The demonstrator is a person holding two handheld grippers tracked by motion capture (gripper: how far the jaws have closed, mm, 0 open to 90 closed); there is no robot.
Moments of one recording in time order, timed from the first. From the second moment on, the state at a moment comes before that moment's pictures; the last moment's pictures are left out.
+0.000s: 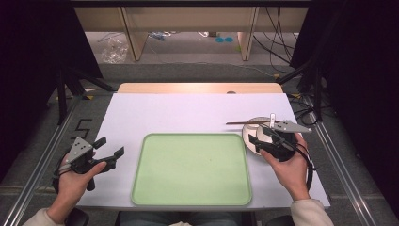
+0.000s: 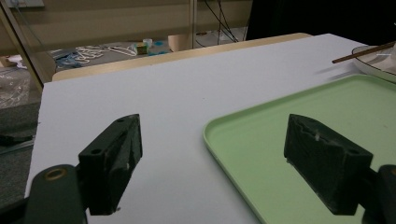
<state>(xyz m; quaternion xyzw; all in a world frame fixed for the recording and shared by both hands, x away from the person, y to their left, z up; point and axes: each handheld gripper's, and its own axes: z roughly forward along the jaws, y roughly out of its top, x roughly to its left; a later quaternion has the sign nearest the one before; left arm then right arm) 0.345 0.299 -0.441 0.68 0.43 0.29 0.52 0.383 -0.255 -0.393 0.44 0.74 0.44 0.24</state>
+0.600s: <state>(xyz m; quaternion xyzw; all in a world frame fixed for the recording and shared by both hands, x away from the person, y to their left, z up) 0.344 0.299 -0.442 0.68 0.43 0.29 0.52 0.435 -0.234 -0.396 0.49 0.77 0.33 0.24</state>
